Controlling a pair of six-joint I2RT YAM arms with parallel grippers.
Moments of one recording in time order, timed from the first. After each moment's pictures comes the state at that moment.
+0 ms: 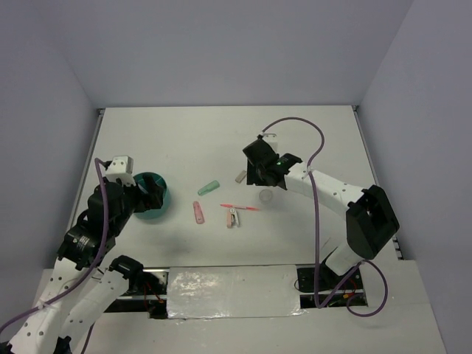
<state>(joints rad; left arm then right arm) -0.39 0.53 0.79 -0.67 -0.25 -0.35 0.70 1.56 1.16 -0.57 0.36 0.60</state>
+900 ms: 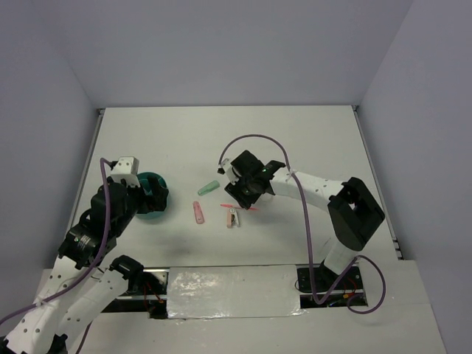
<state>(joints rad) -0.44 0.54 0.79 -0.67 -0.24 -0.35 0.78 1.67 1.15 -0.56 -0.05 -0.12</state>
